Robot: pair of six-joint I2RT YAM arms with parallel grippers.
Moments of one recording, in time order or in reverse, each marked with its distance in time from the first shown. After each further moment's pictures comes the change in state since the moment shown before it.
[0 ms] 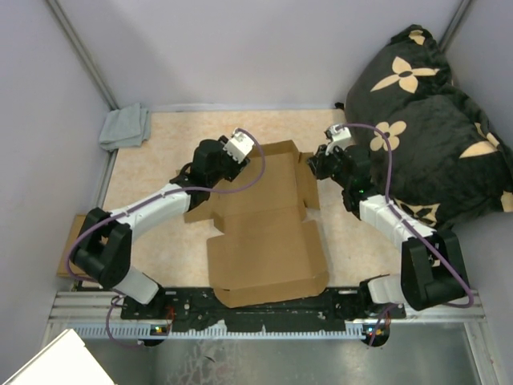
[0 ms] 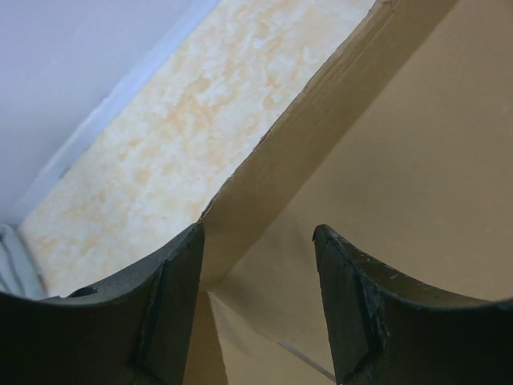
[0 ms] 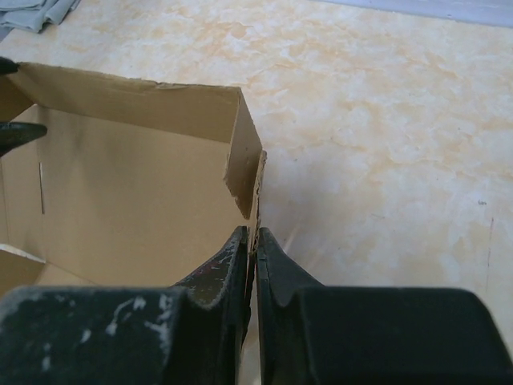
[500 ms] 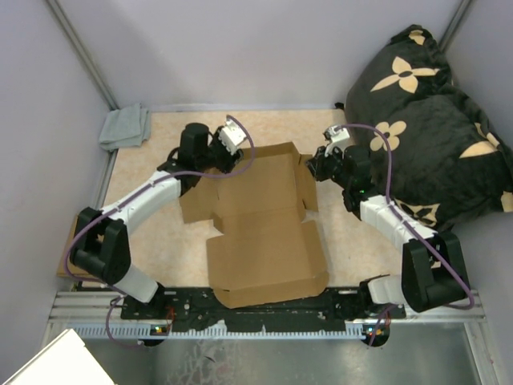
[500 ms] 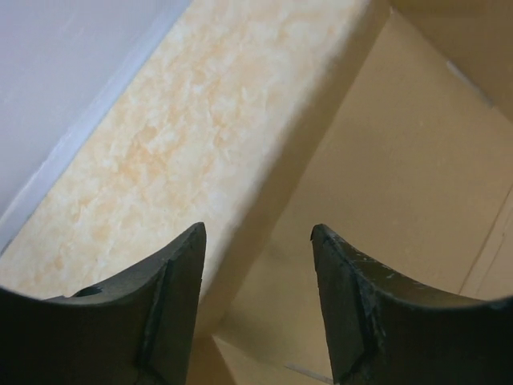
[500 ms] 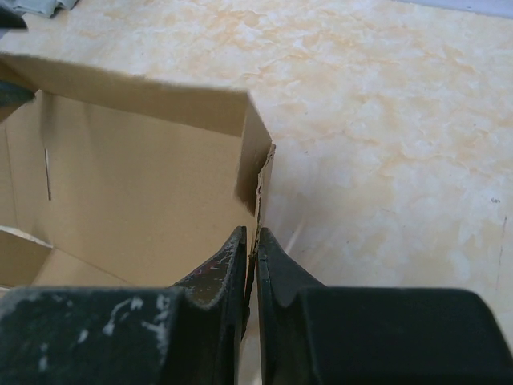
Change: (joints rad) left arm 0.105 0.021 0.107 -0.129 0.339 0.074; right arm 0.000 -0.012 0.002 -0.035 -0.040 -0.015
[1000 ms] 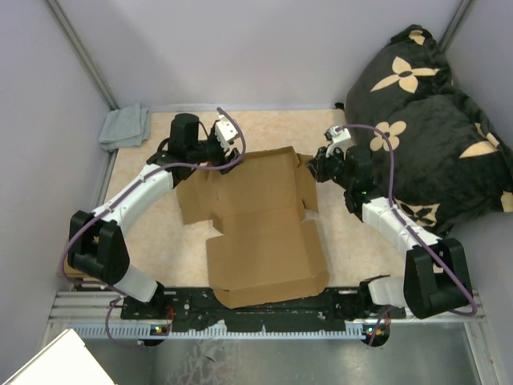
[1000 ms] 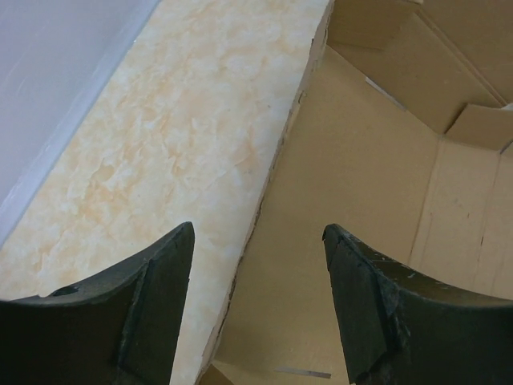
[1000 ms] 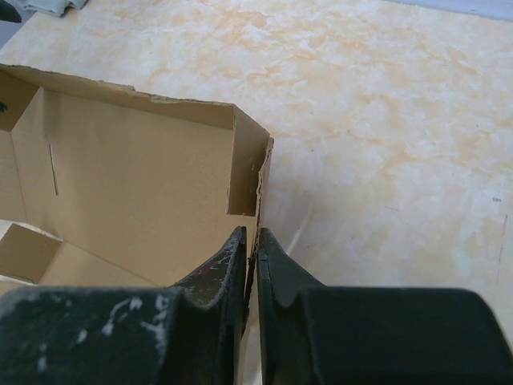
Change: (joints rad) left arm 0.087 -0.011 0.126 -0.163 0.311 0.018; right arm 0.000 -0.043 0.000 -0.040 -0.013 -0.002
